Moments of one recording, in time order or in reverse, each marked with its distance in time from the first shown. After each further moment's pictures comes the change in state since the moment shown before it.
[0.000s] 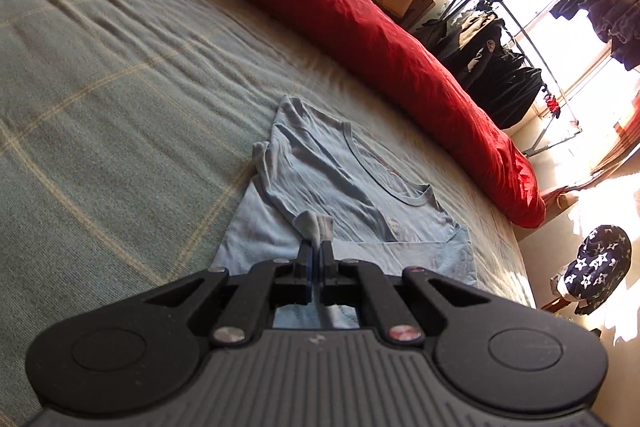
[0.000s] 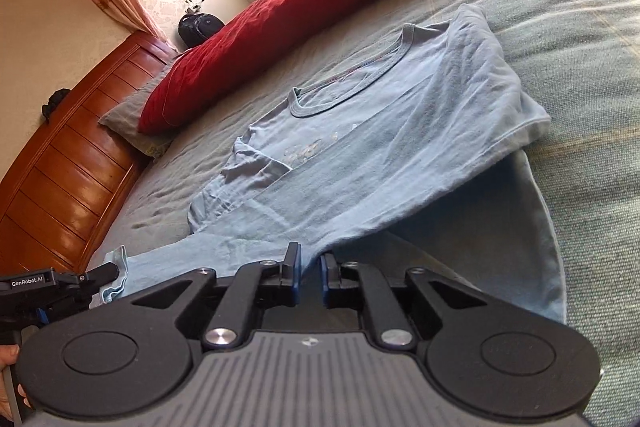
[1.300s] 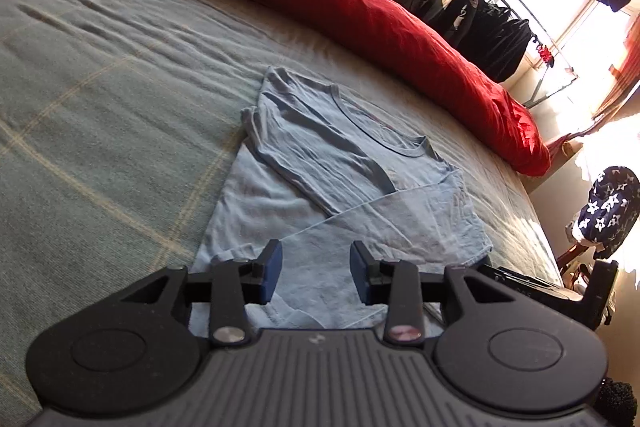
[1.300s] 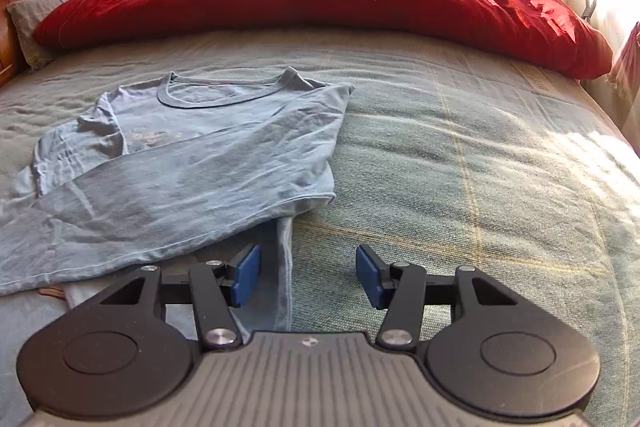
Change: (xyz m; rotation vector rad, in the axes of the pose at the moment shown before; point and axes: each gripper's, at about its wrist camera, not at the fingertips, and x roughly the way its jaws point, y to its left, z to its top) left arm -0.006 -0.023 -0.027 0.153 0.067 0.014; right arm -0.030 -0.009 0.018 -0.411 -0.020 -0.558
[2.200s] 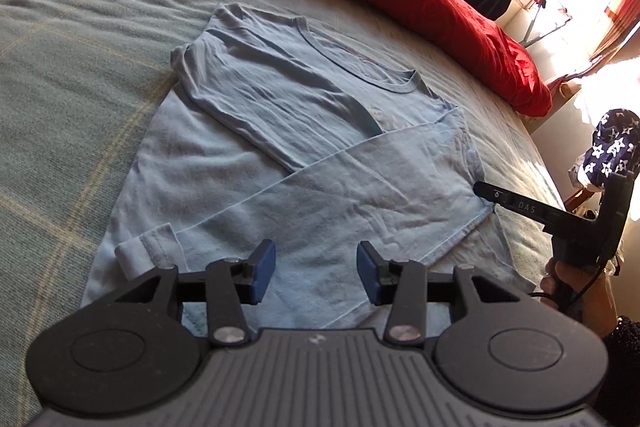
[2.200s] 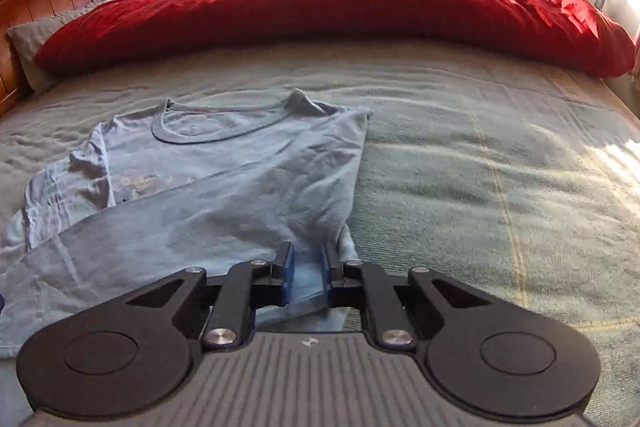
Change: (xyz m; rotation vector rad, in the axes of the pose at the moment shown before) left arm 0.068 -0.019 -0.007 0.082 0.158 0.001; right arm 0.036 -0.013 0.029 0.058 -0.024 0.086
